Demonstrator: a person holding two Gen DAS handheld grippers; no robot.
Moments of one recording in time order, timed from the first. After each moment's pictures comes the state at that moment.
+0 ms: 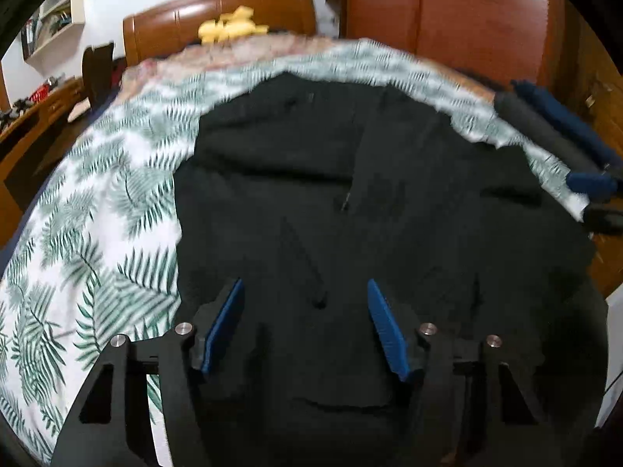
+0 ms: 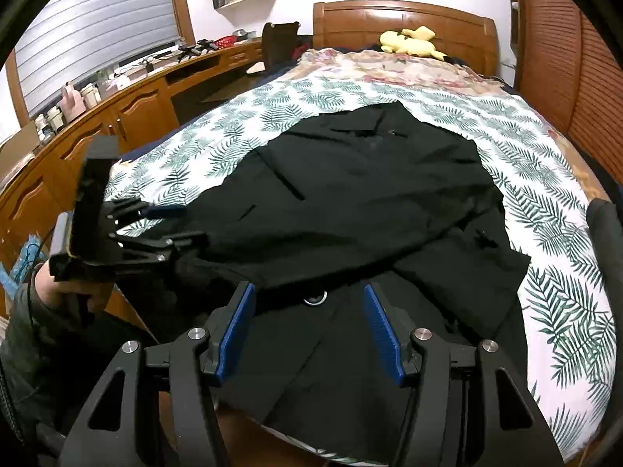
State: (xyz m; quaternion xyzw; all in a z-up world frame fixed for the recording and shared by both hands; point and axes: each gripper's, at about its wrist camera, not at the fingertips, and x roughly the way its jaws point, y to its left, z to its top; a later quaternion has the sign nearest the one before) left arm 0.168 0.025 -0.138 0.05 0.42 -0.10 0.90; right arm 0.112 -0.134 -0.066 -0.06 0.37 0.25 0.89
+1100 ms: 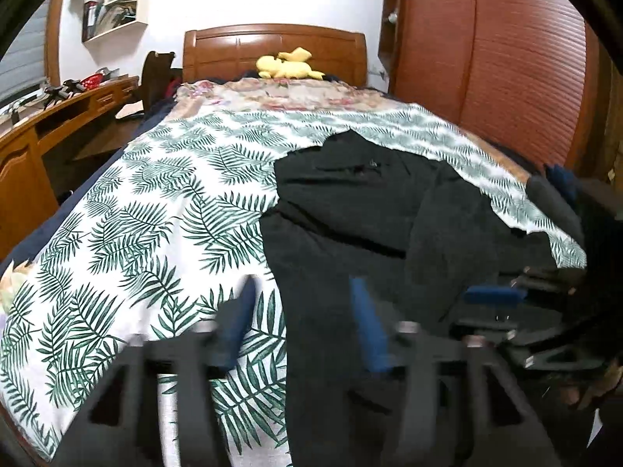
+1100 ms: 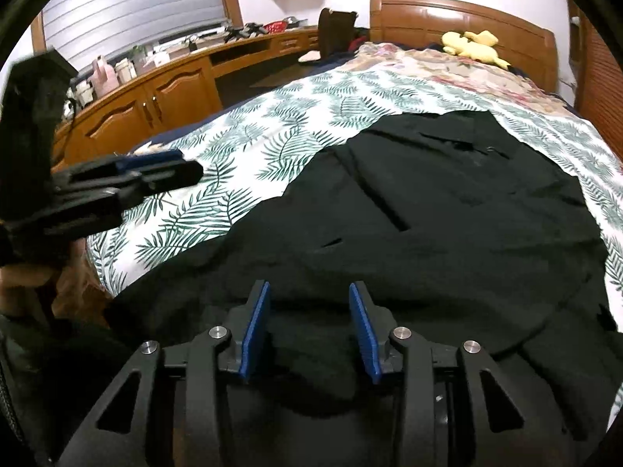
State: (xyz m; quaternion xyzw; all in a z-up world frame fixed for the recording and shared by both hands) left arm 0.160 0.110 -0.088 -0.03 0.32 -0.04 0.95; right arm 0.170 -0.015 -0.104 -0.09 0.37 0.33 0.87
